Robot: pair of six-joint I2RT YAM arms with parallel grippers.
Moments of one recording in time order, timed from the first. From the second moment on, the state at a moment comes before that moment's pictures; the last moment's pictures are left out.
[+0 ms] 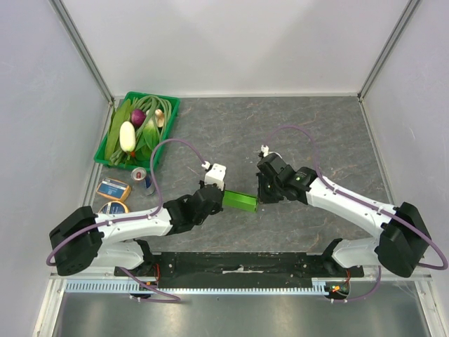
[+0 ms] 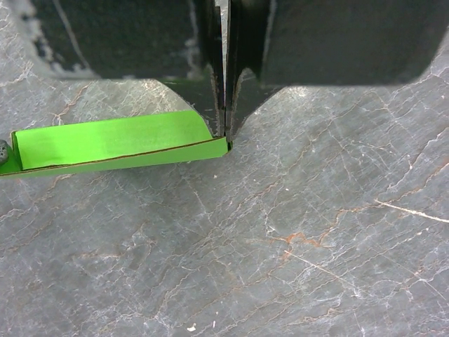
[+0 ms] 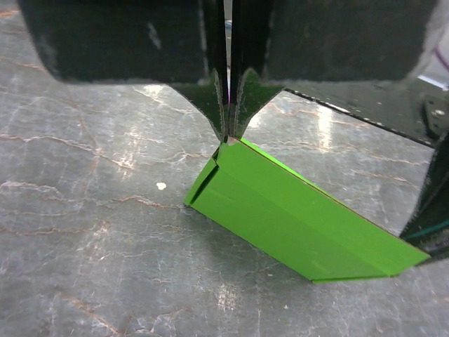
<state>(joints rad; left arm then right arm) -1.06 1.24 0.56 0.10 -0.53 -0.40 0.81 1.31 0.93 -0.62 0.04 0.65</state>
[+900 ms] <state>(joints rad) -1.10 1.24 0.55 0.11 -0.58 -0.46 0.96 1.24 0.79 -0.48 0.32 0.74</state>
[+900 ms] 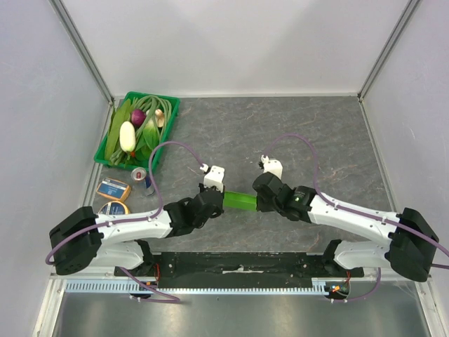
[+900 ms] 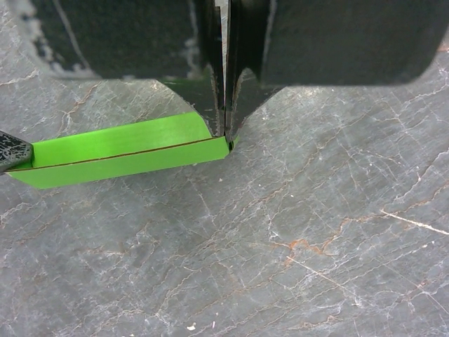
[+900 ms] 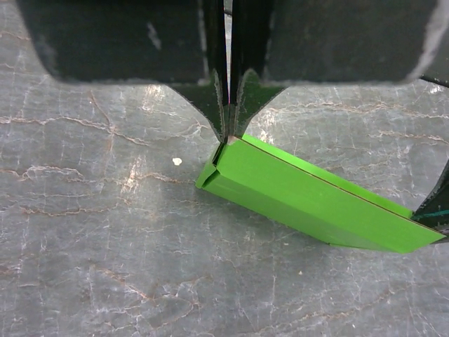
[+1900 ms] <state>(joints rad) -1.16 1.27 0.56 0.11 -0.67 -0.53 0.59 0.99 0.43 -0.13 -0.24 1.35</state>
